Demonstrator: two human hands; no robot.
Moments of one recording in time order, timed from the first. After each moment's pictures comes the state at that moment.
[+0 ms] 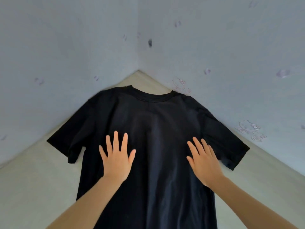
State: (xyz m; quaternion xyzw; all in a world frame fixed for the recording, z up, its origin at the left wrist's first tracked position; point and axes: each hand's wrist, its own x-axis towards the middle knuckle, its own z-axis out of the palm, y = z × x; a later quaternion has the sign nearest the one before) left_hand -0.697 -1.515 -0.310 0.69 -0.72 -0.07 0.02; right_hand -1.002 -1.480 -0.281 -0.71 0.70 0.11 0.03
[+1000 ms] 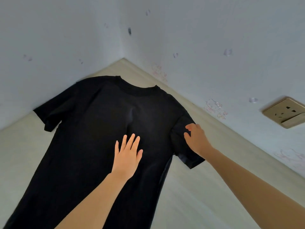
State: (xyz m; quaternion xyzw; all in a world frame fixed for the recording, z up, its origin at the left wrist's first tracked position) left_hand -0.807 -1.401 -0.280 0.63 -0.76 -0.16 -0.02; right_hand -1.076 -1.441 -0.235 -0.61 0.75 -0.08 0.23
